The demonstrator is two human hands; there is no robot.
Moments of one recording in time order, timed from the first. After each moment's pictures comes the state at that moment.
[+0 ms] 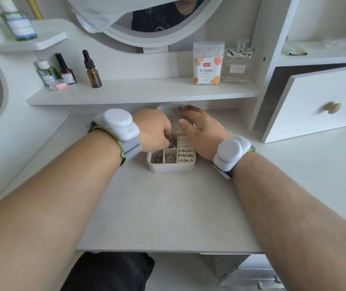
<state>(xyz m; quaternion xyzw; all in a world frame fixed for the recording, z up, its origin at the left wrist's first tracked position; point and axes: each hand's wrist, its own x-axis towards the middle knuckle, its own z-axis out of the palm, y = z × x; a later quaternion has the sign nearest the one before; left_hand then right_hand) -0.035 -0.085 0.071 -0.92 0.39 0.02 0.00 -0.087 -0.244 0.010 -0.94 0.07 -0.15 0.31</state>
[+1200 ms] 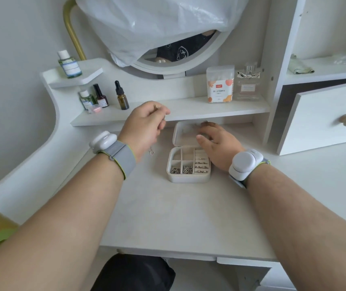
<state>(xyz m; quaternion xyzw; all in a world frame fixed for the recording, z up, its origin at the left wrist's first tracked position) -0.029 -0.050 0.083 -0.77 0.18 0.02 -0.61 -0.088 -0.247 0.009 -0.93 0.06 -0.15 0.34</state>
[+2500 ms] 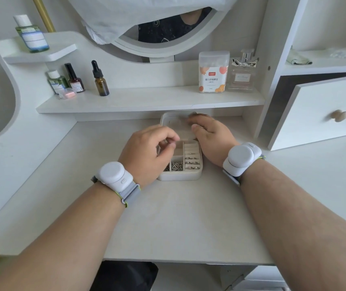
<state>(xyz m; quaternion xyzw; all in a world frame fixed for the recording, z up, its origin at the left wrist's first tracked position) -0.047 -0.053 0.012 -0.80 0.44 -0.21 -0.35 -0.087 -0.244 0.013 -0.89 0.08 -0.17 0.40</state>
